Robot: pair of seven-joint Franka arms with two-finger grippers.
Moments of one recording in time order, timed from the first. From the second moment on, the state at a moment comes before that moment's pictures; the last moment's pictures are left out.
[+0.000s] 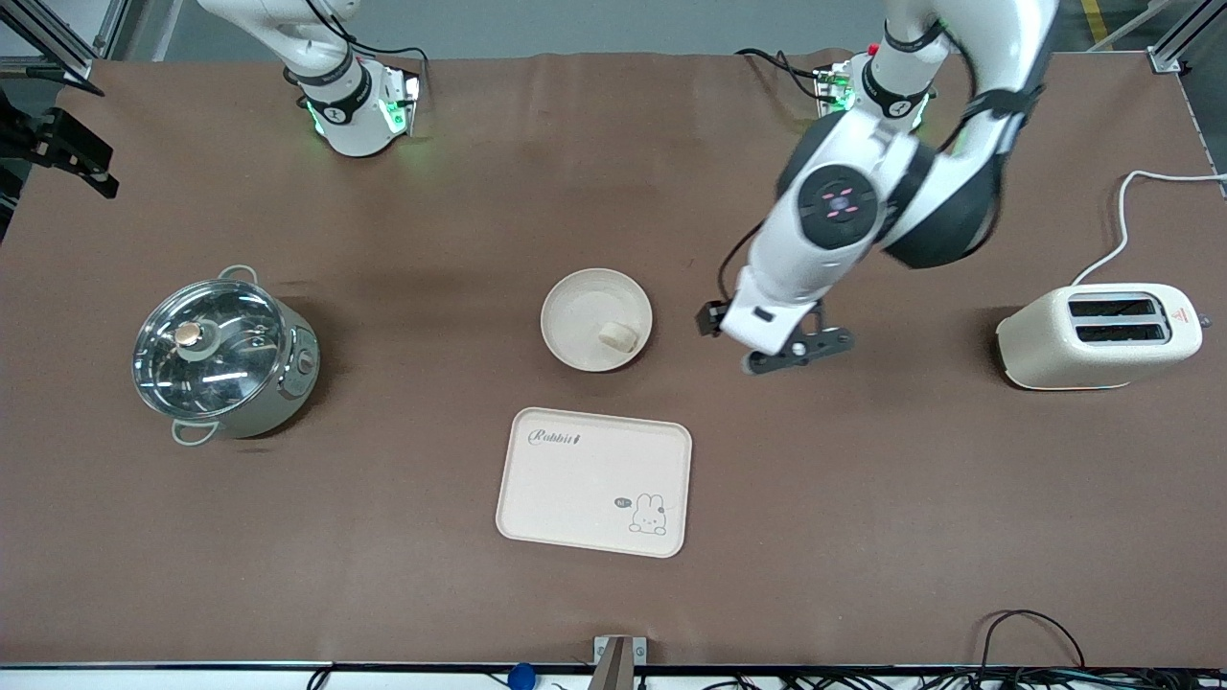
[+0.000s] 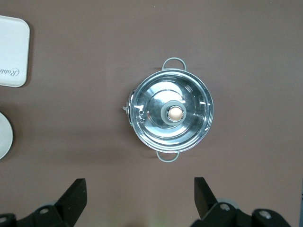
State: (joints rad) left arm -0.39 0.41 -0.25 -1.57 0.00 1.91 -0.93; right arm -0.07 -0.18 0.04 -1.65 -0.06 1.50 -0.05
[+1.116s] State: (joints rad) left arm -0.63 0.74 -0.24 -1.57 0.07 2.35 -1.66; right arm -0.09 -0.17 0.03 -1.66 -0.03 1.47 -0.04
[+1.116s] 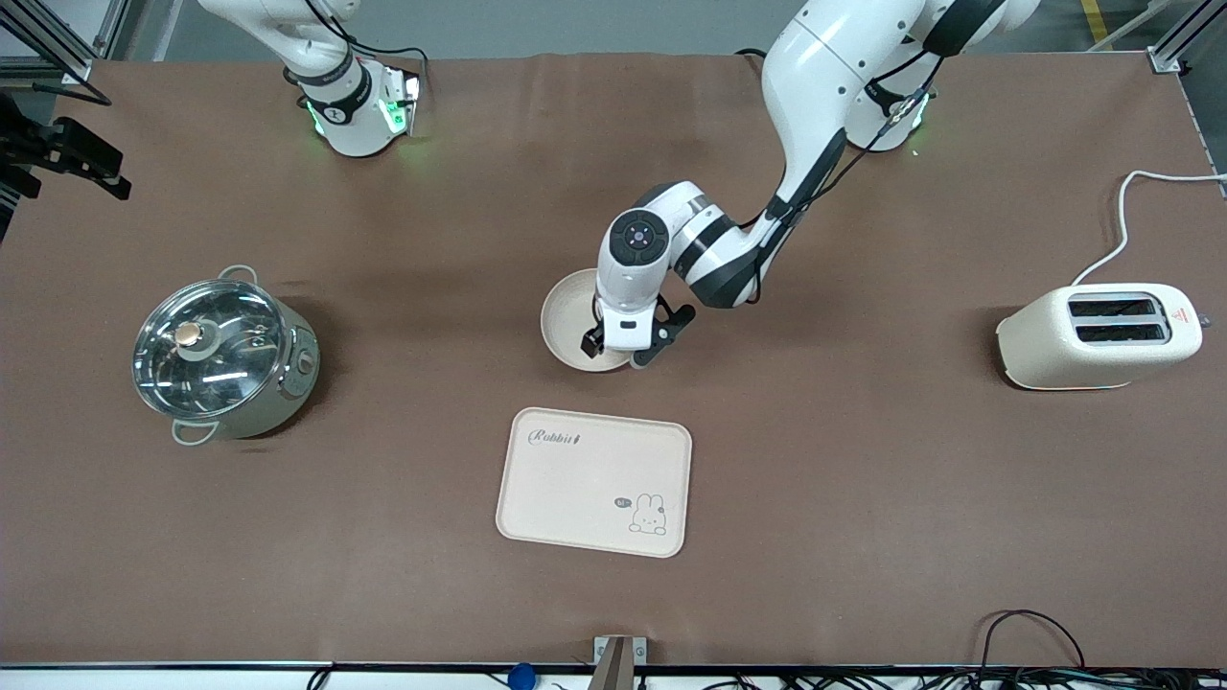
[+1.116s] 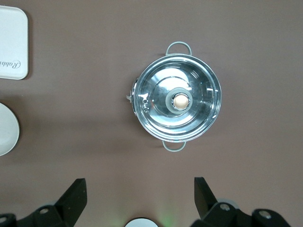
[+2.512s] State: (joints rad) left arm -0.56 0.70 -0.22 -1.44 0.13 2.12 -1.75; right arm -0.09 -0.17 0.03 -1.66 -0.02 1.47 -0.04
